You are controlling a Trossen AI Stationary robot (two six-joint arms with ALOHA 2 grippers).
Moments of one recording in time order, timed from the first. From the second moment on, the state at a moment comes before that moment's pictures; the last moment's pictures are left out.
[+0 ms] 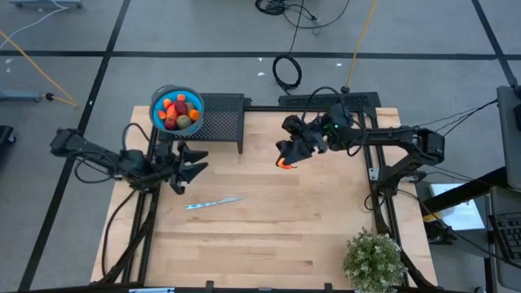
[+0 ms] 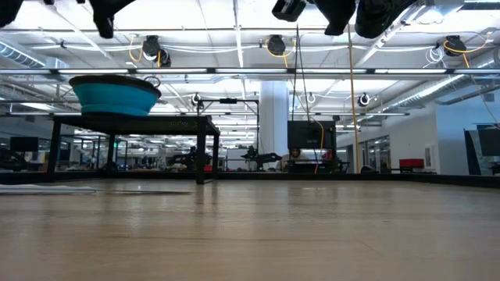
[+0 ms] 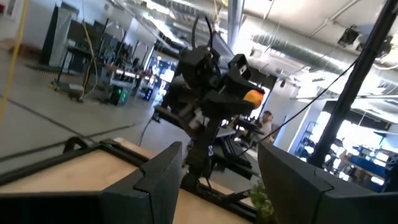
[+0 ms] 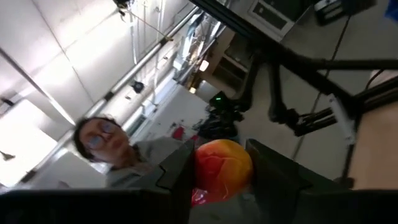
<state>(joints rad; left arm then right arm) -0.34 0.62 0.36 0.57 -0.50 -0.27 -0.30 1.53 1.01 1.07 -1.13 1.45</state>
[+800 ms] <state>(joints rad) -0.34 1.10 0.84 0.33 -0.50 -0.49 -0.22 1.53 1.01 0.79 -0.78 0.09</state>
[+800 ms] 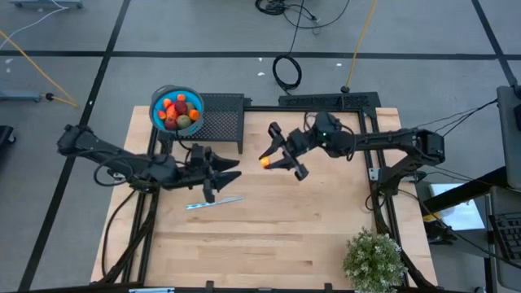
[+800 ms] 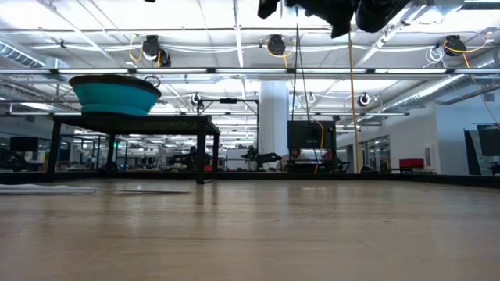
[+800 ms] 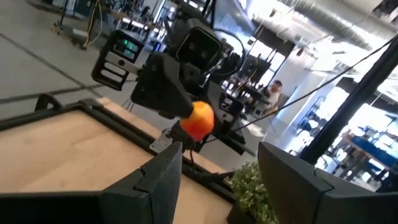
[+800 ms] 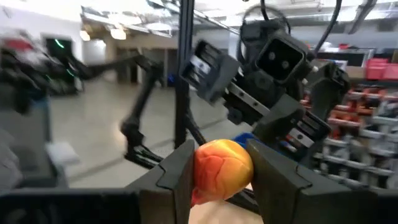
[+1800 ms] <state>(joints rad) -0.29 1.24 1.04 0.03 -0.48 -0.62 -0.03 1.53 1.01 0.64 -0.36 -0.36</state>
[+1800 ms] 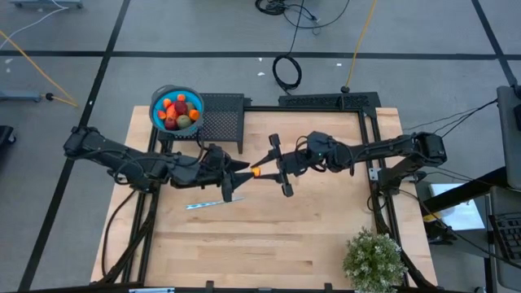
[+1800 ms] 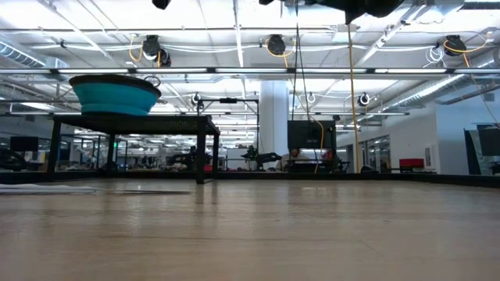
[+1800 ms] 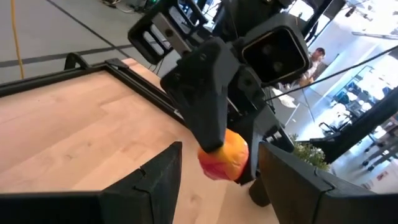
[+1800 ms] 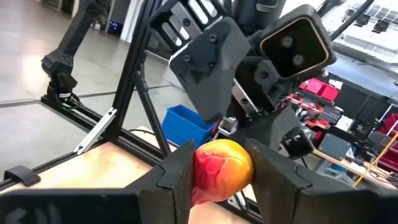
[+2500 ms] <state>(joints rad) -0.21 1.29 1.03 0.07 -0.35 -0.64 -0.03 1.53 1.01 0.64 -0.37 -0.35</state>
